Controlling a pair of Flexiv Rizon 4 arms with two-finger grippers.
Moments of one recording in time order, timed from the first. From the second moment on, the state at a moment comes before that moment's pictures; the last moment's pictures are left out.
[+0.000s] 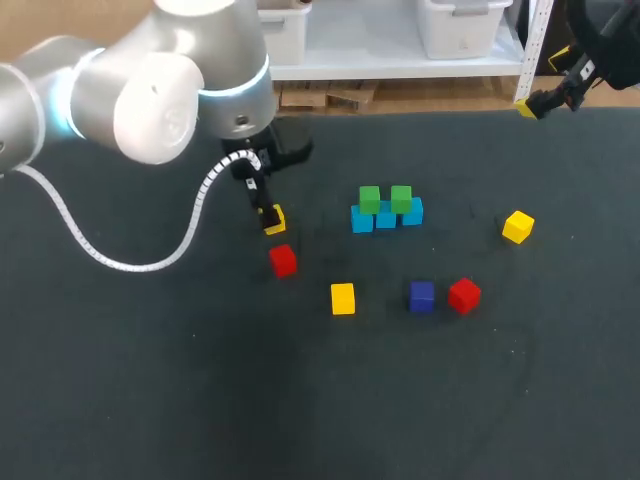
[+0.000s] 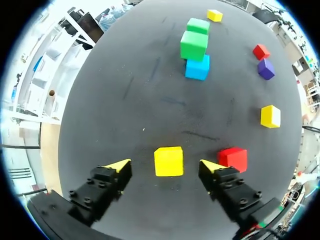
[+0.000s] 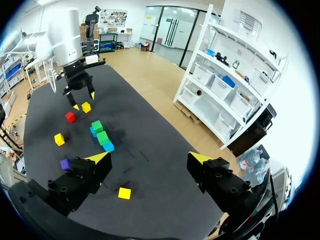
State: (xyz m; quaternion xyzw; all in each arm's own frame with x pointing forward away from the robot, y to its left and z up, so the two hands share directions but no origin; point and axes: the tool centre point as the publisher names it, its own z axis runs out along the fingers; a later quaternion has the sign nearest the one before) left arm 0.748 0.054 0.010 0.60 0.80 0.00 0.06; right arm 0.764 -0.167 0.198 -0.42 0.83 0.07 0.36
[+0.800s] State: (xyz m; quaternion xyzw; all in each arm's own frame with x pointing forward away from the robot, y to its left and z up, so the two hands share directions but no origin) left arm 0.763 0.043 0.038 0.60 0.80 -0.04 0.06; right arm 0.764 -0.167 0.198 -0.42 0.83 0.07 0.36
